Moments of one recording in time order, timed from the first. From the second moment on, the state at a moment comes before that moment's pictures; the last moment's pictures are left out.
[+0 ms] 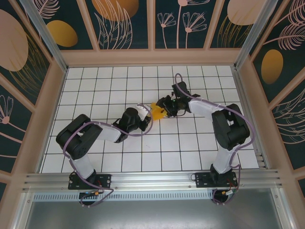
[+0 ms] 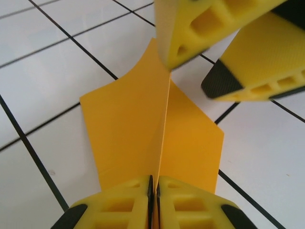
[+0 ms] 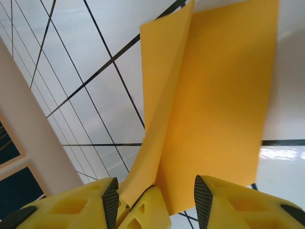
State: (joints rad) left arm -0.69 1.77 0.62 0.65 0.09 -0.05; right arm 0.48 1.80 1.12 -0.24 -0.52 1.10
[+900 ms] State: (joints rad) left arm -0.69 1.82 0.60 0.69 0.24 -0.38; right arm 0.50 1.76 0.91 -0.02 -0.58 0.86
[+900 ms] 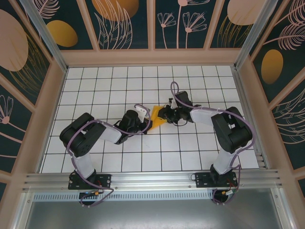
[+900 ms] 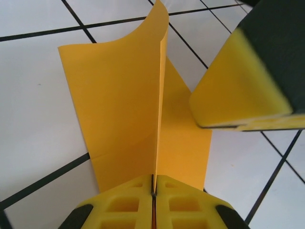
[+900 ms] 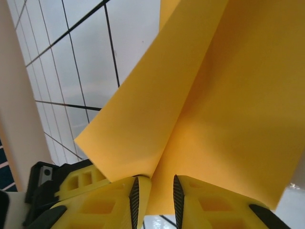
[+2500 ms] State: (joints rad) left arm -0.66 1.68 0.67 0.46 0.26 -0.61; right arm 0.51 1.90 1.03 -0.12 -0.54 0.76
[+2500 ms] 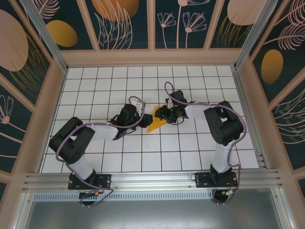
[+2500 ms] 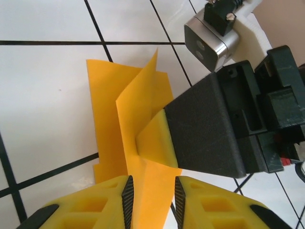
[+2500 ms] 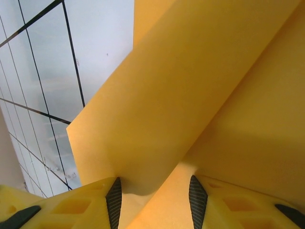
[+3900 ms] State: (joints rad) left arm -0.66 1.85 0.75 0.40 0.30 -0.64; right arm 0.50 1.97 1.14 -0.31 -0.51 0.77
